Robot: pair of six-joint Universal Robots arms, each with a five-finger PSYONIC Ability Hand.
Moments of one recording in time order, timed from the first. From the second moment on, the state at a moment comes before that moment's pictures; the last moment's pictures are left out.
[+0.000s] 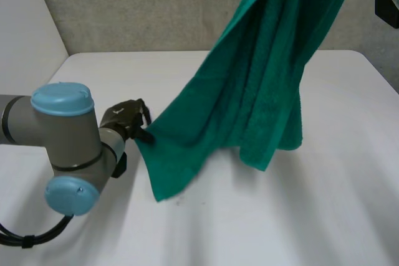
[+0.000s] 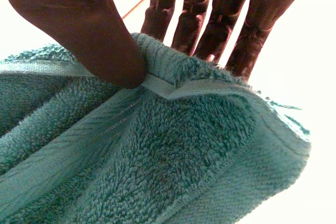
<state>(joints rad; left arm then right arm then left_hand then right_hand) 4.25 -2.13 -1.44 3.25 -1.67 2.94 2.04 -1.64 1.24 -0.06 1.41 2.86 0.86 0.79 0.79 0.78 0.59 0.96 1.17 1.18 1.19 0.98</state>
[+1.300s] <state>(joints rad) 4.43 -1.81 -1.21 3.56 -1.62 3.42 1.86 -1.25 1.02 -0.38 1.53 2.55 1.15 1.20 1.19 1.19 0.95 0.96 1.17 1.18 1.19 0.99</state>
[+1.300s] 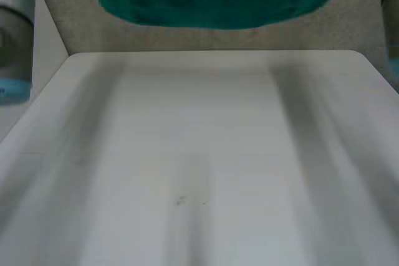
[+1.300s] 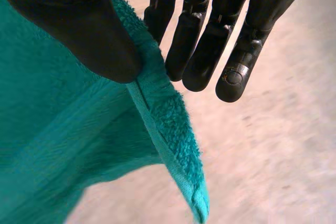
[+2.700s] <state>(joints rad) 4.39 -2.15 -1.31 3.23 -1.63 3.87 1.82 -1.01 1.19 0.12 1.51 2.26 1.15 1.20 1.19 1.20 0.95 0.96 1.18 1.18 1.19 0.99</state>
